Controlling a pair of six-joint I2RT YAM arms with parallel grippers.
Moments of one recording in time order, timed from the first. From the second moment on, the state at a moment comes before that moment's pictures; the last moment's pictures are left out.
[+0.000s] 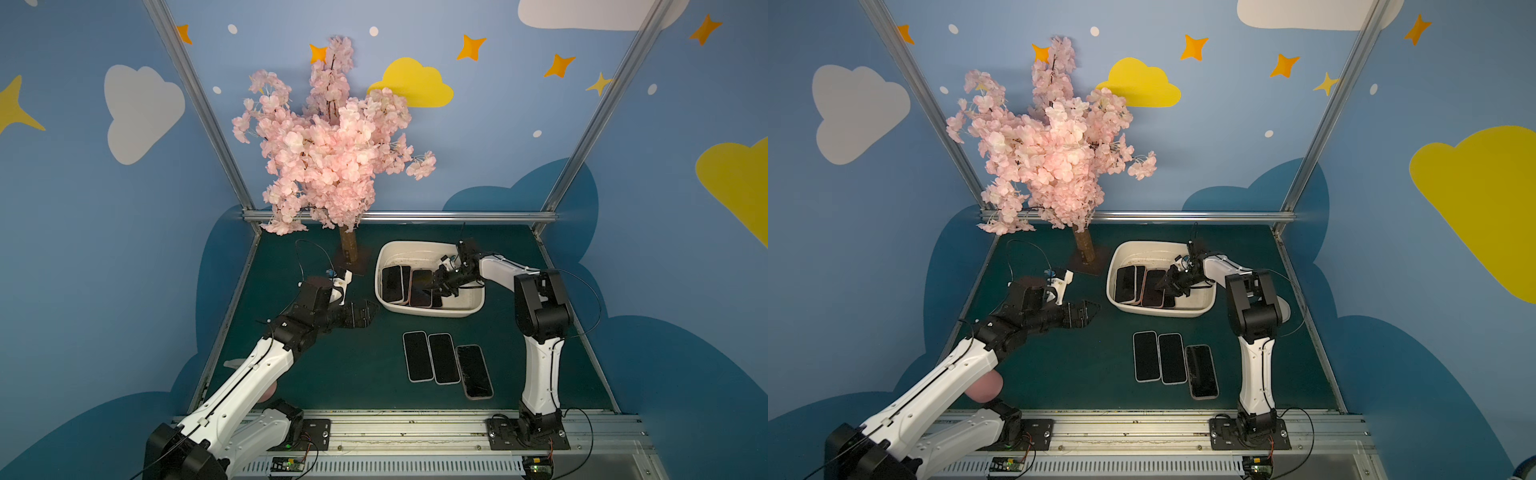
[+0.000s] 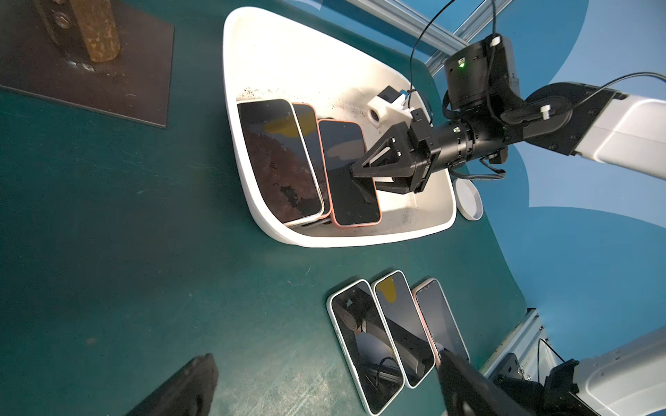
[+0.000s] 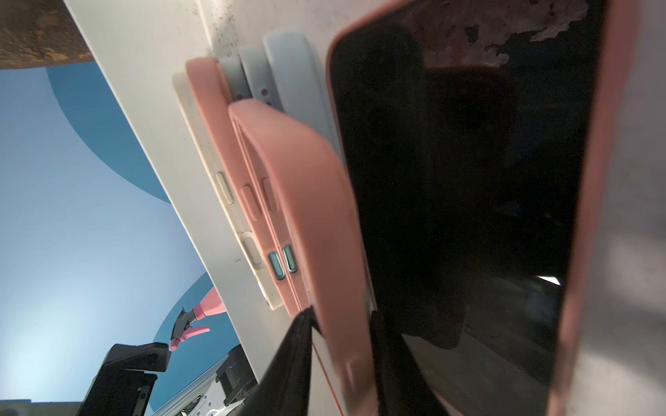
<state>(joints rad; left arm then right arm) -0.41 1.03 0.78 -0.41 0.33 -0.46 0.29 2.14 1.50 -0.58 -0.85 0.59</state>
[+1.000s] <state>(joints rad) -0.43 1.27 0.87 -0.16 0.53 -0.60 0.14 1.93 1.43 -0.56 -0.92 0.62</state>
